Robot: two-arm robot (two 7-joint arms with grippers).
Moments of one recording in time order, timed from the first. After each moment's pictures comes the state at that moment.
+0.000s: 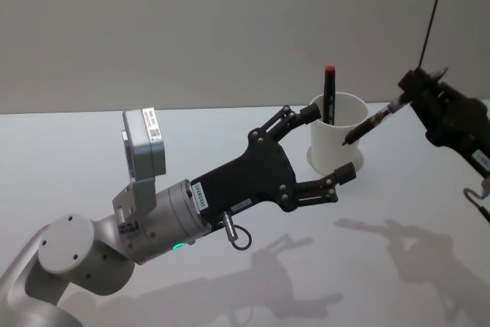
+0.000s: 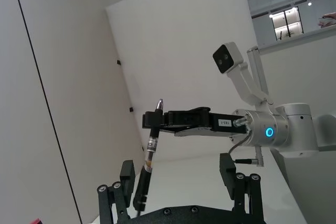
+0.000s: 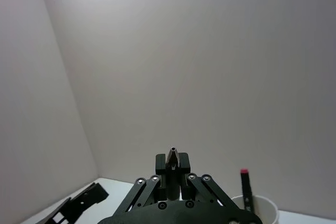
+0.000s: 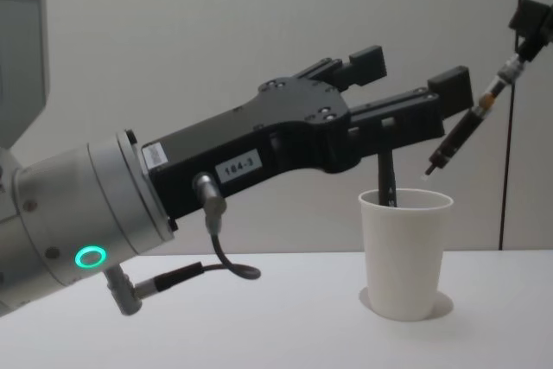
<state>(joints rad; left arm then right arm) -0.24 0.28 0.34 -1.55 -0.50 -0.25 -0.93 -0.01 0.51 -0.20 -1.86 0.89 -0.08 0.40</state>
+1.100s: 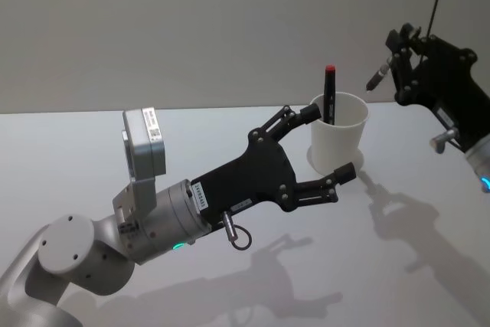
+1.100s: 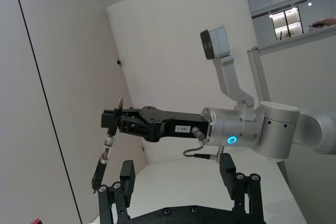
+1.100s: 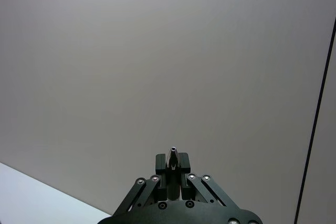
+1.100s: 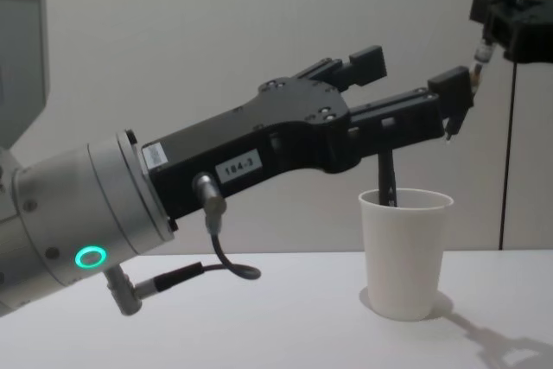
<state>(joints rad) -0.24 0.28 0.34 -1.55 -0.50 -0.25 -0.93 0.15 0.38 -0.26 -1.77 0.30 -0.13 0.18</state>
